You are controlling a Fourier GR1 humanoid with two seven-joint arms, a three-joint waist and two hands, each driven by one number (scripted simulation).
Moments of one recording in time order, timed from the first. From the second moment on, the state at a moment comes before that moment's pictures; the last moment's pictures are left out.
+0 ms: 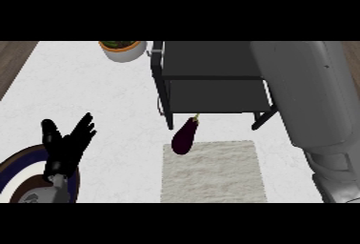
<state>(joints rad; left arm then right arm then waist) -0.06 0.19 0.05 -1.34 0.15 0.01 0.29 -1.22 -0.17 0.02 -1.17 0.76 0.11 0.69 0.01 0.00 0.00</state>
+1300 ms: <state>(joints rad) -0.05 0.18 0.06 -1.36 0.13 0.00 0.30 -1.24 -0.09 -0.24 -1.19 0.60 -0.15 0.67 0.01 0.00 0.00</state>
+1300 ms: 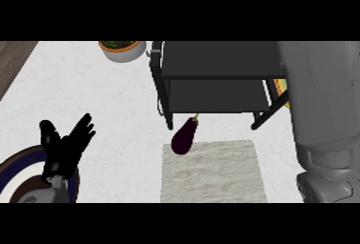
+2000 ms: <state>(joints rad) -0.02 0.18 0.07 -1.37 0.12 0.01 0.29 -1.17 -0.27 -0.39 -1.34 0.61 -0.30 0.78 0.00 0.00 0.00</state>
